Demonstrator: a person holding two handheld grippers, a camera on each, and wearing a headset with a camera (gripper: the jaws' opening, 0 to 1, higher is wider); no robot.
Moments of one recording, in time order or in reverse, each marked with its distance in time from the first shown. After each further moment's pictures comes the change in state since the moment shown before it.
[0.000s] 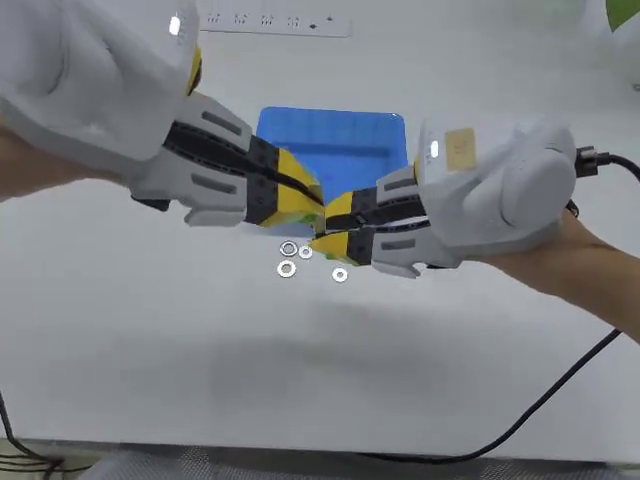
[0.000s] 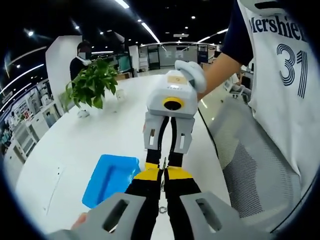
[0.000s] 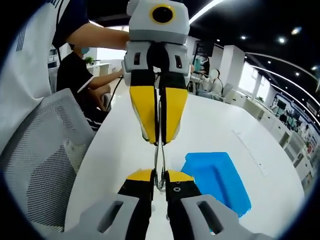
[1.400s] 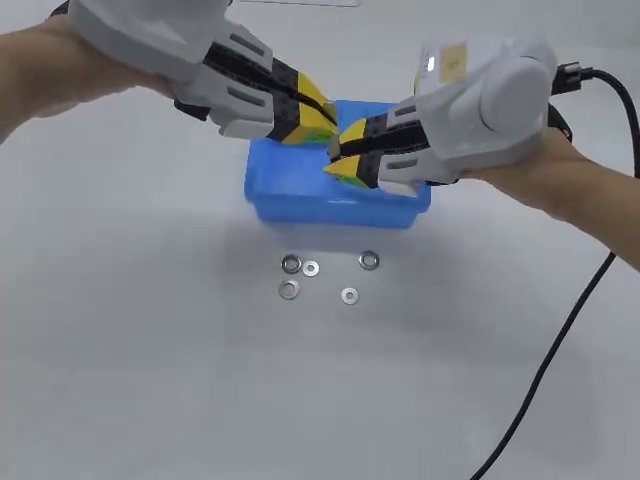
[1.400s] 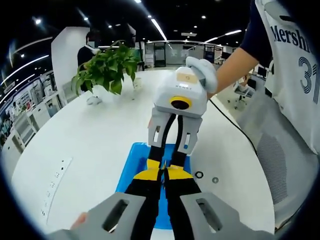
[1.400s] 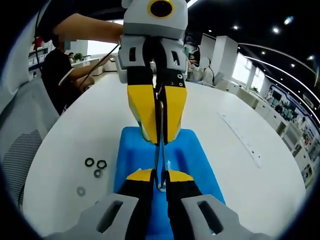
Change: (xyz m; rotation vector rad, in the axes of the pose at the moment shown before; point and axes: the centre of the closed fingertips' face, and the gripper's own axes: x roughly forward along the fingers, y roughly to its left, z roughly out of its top) left arm 0.047 0.115 -0.061 -0.065 0.033 0.008; right arm 0.044 -0.103 -0.068 0.045 0.080 -0.035
